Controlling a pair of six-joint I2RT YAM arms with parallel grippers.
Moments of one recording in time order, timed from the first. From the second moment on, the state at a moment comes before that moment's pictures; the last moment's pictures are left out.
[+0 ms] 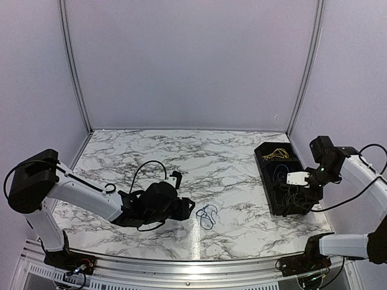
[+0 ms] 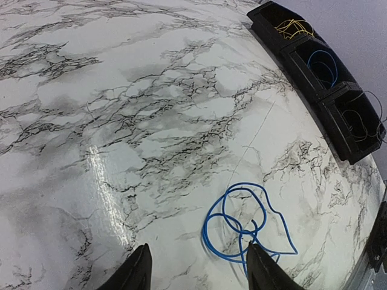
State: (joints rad) left arm -1.16 1.75 0.81 0.31 -0.32 -0.74; right arm 0.04 1.06 0.91 -1.10 0.04 -1.23
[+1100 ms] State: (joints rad) left arm -1.16 1.75 0.86 0.24 -0.25 -0.72; right arm -0.05 1.10 1.08 -1.03 0.06 -1.21
